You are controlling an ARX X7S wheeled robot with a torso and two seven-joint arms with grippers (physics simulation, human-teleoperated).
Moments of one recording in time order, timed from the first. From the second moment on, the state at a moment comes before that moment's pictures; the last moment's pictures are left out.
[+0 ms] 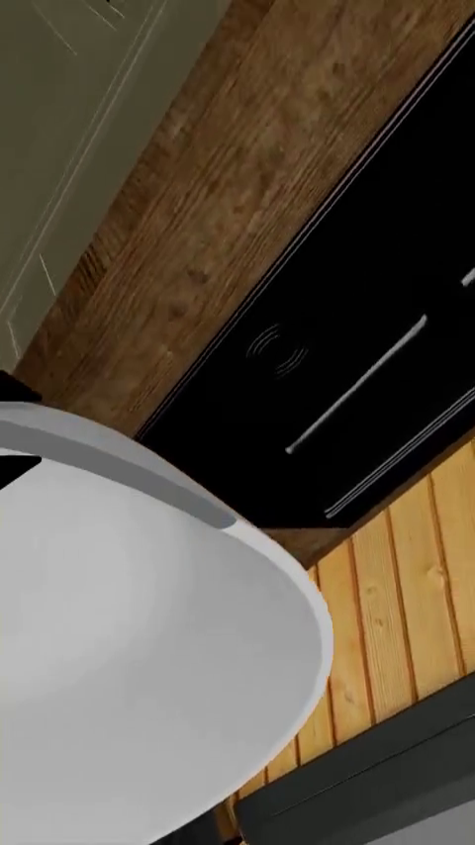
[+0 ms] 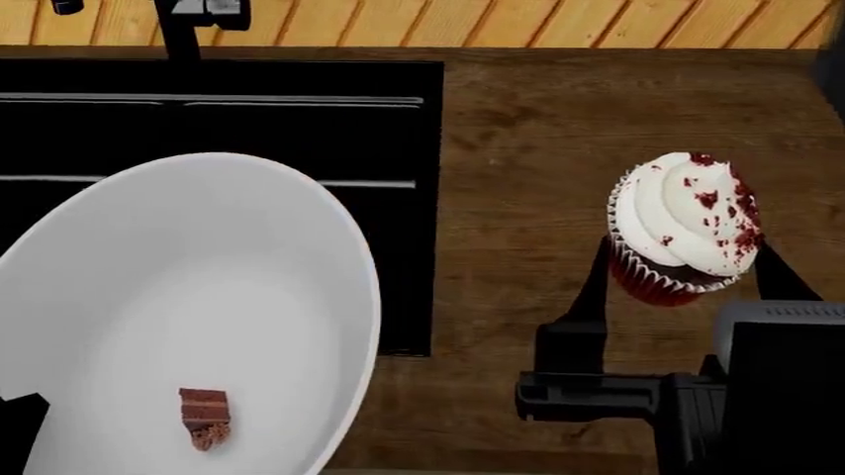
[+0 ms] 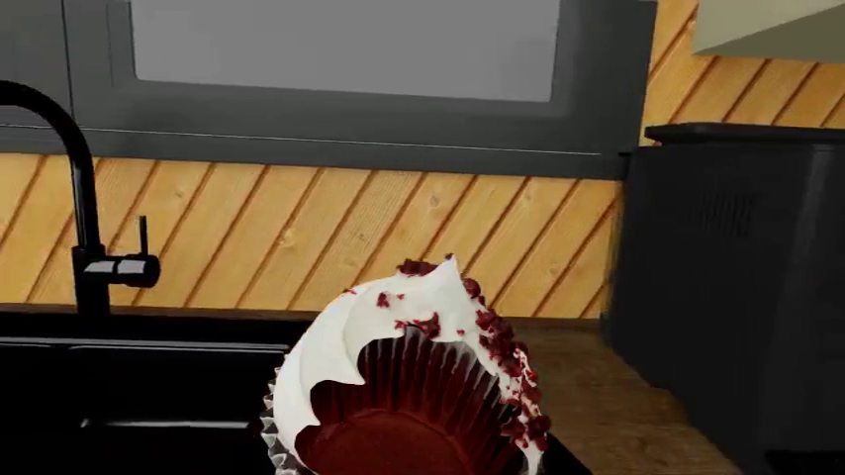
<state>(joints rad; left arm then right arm) -0.21 -0.78 0.08 0.78 -1.98 -0.18 -1.12 0.52 0.93 -0.43 -0.75 1.08 0.44 0.93</state>
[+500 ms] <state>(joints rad) -0.19 -0.79 0.08 0.78 -1.98 -0.18 -1.12 0.52 0.93 -0.43 -0.75 1.08 0.45 0.93</state>
